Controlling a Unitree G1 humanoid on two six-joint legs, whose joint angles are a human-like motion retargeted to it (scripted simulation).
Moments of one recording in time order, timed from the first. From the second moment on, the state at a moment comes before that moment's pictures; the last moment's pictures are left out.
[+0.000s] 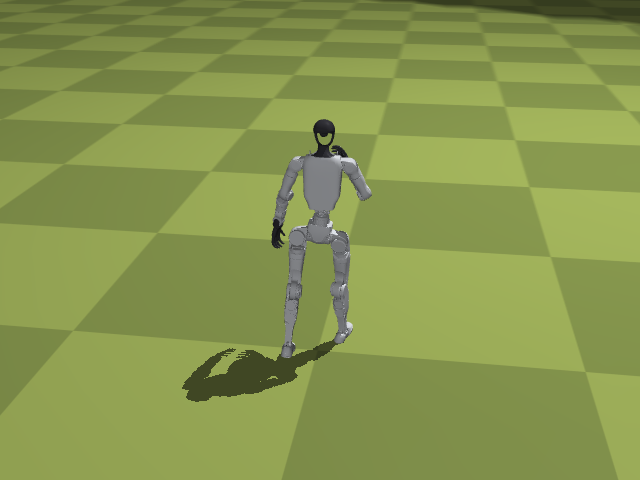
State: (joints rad) left arm -0.13 0.37 -0.41 1.24 -0.12 0.05 -0.06; right arm -0.28 -0.48 0.27 -0.55 0.29 -0.15 -0.02; waist 0.02 -0.12 0.20; left_leg 0.27 -0.06 0.04 0.21 -0.28 -0.01; right_leg -0.07 -0.18 -0.21 -0.09 0.08 0.26
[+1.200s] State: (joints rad) left arm -0.27 0.41 -0.34 1.23 -0.21 0.09 -0.08; right arm -0.23 -0.45 0.24 -0.56 0.35 -0.14 0.00; waist 0.15 -0.09 0.13; left_leg -0.01 0.04 0.50 0.02 -0.26 -0.03; right_leg -0.04 -0.07 -0.04 0.77 0.08 0.17
